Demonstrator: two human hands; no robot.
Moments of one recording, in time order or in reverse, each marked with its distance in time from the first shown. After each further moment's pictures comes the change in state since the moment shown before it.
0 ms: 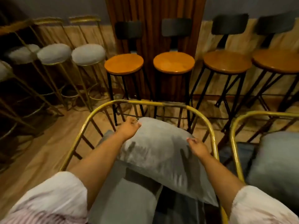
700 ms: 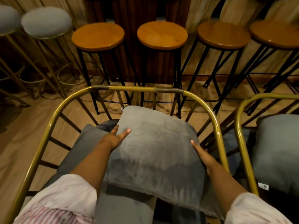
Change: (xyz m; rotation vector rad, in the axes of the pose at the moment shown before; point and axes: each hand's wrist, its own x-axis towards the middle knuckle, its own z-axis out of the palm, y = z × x) left_hand 0.099 -0.079 0.047 0.085 -0.213 -0.193; right_hand 0.048 0.078 0.021 0.520 -0.051 0.374
